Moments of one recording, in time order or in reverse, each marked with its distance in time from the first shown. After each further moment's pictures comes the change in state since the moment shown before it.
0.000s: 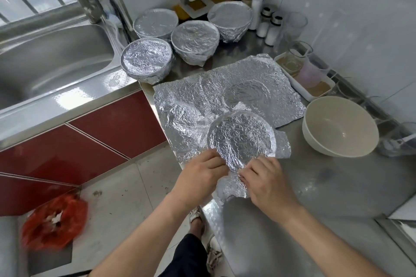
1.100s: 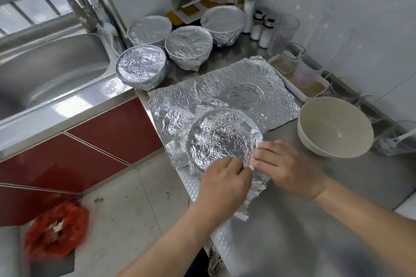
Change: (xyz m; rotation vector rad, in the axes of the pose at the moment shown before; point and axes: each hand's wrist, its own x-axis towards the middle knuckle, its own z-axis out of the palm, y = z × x) left_hand 0.041 0.058 0.006 0.218 0.017 -0.134; right_hand 0.026 0.055 -0.051 -0.076 0.139 -0.464
